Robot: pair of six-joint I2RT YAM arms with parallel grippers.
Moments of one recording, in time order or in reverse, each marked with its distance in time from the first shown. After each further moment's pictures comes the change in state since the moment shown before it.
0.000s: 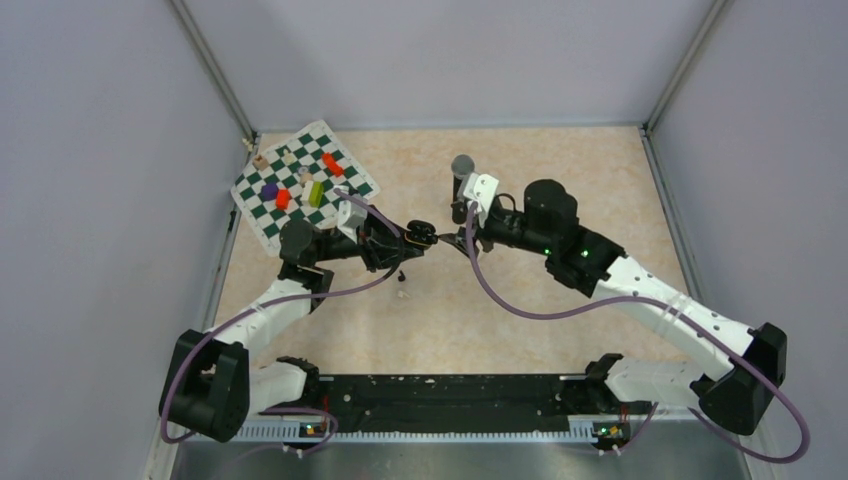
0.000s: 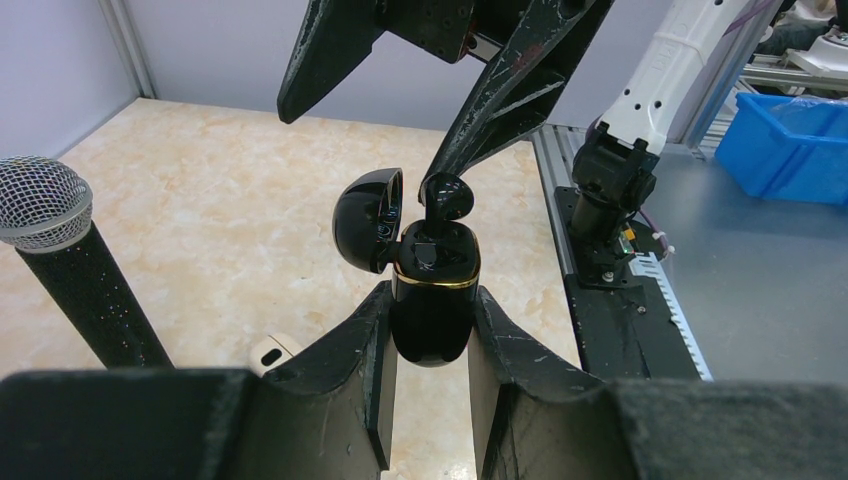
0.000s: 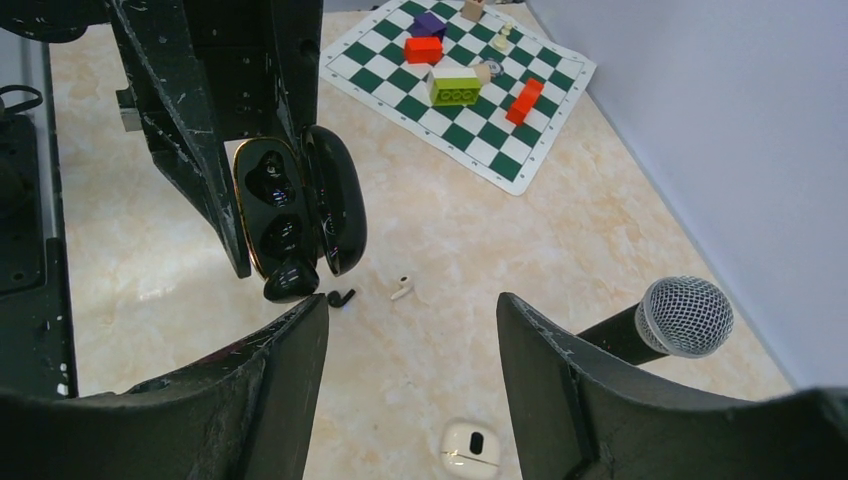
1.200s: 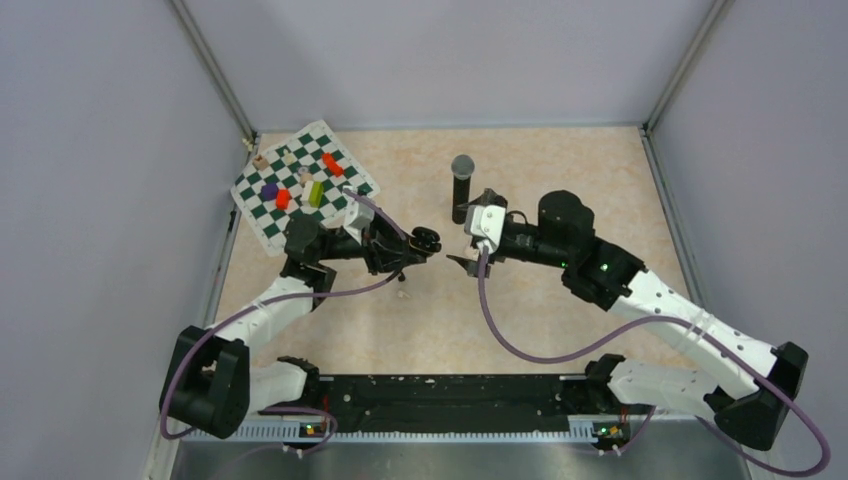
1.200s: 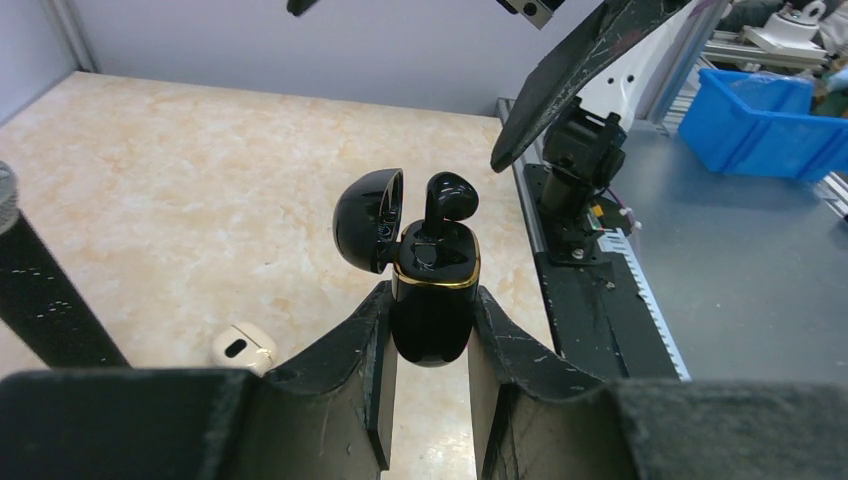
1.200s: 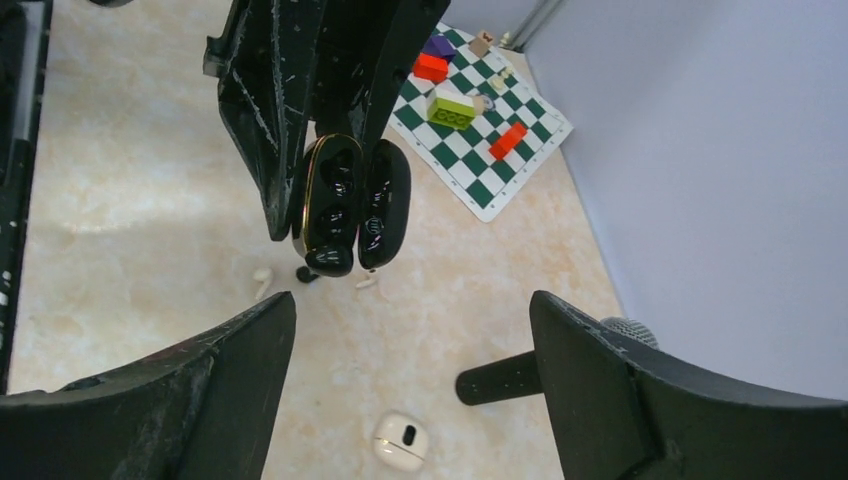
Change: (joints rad) left arm -0.011 0.011 0.012 -0.052 0.047 0.019; right arm 0.037 -0.085 -0.008 -0.096 -0.053 -0.233
